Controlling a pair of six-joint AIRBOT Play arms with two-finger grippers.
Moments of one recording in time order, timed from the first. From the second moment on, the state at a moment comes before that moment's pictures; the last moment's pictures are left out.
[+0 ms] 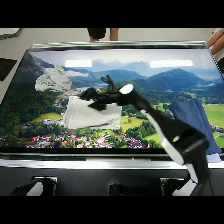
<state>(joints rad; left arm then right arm) 0.31 -0.93 1.30 0.71 -0.96 -1.32 0.48 -1.83 1.61 -0.35 0.95 1.54</state>
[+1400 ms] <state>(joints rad) 0.31 -0.92 1.30 0.75 -0.96 -1.29 -0.11 -1.51 1.52 -0.81 1.19 1.65</state>
